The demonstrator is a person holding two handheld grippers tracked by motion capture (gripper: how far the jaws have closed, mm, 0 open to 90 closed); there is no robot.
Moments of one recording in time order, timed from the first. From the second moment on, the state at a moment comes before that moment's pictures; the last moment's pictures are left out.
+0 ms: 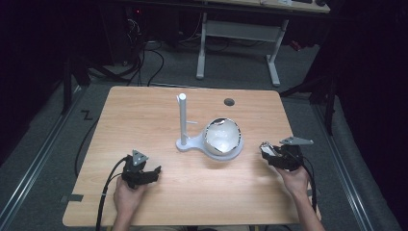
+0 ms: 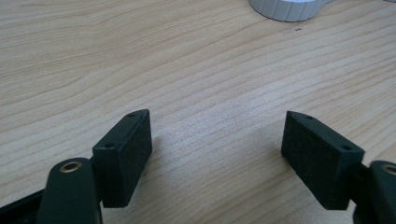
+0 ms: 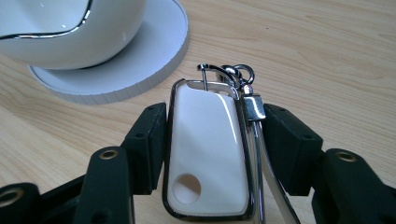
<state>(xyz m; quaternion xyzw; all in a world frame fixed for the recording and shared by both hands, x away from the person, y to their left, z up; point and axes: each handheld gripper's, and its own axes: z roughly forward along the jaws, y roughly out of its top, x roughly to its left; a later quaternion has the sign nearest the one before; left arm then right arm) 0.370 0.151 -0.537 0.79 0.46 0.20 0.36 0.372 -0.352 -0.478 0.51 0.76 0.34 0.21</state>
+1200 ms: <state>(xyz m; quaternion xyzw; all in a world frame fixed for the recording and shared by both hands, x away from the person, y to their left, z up) 0.370 0.152 -0.537 0.79 0.46 0.19 0.36 0.330 -0.312 -0.445 0.49 0.76 0.38 0.20</state>
